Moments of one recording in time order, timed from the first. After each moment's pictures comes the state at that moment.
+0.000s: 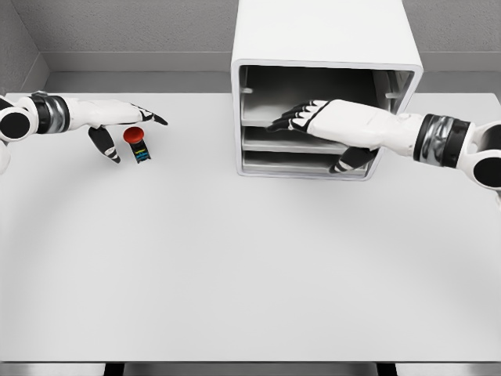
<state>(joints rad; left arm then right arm) -1.00 0.52 -0.80 -0.73 -0.43 -0.61 -0.61 -0.72 -0.75 0.67 -1.72 0.22 -0.28 0.58</state>
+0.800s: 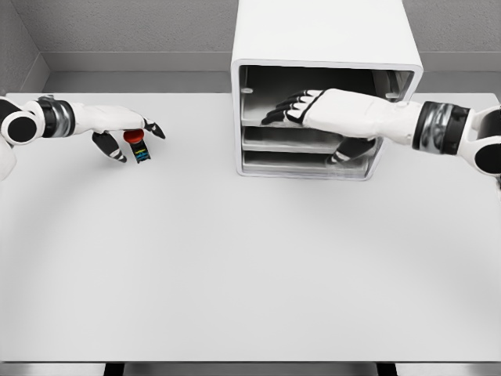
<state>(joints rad) -1.00 0.51 -0.80 -0.72 -0.47 -0.61 -0.61 -0.76 -0.72 0.66 -1.69 0.21 -0.30 0.60</state>
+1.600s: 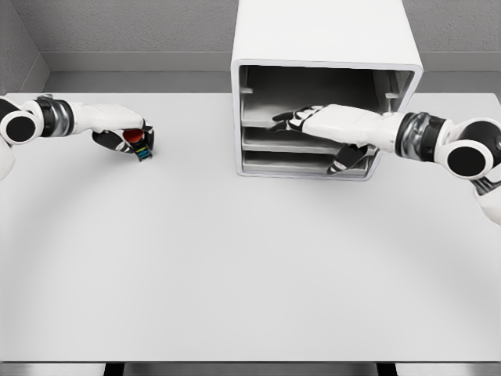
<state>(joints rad) -1.00 0.52 -0.80 -0.73 -0.48 -0.61 -0.61 -0.77 -0.70 0.75 -1.61 0.24 -0.20 0.60</state>
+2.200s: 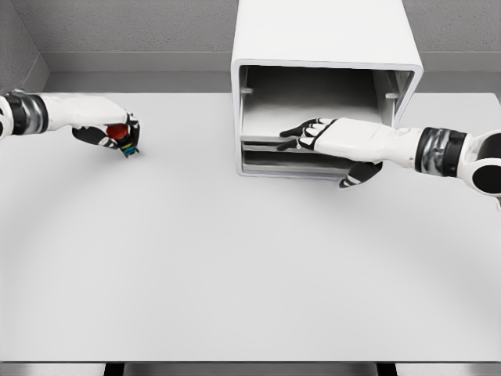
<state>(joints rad) -0.96 0.66 -0.80 -0.94 -0.40 -0.61 -0.61 -0.70 -0.77 0.70 -1.68 0.24 -0.32 0.61</state>
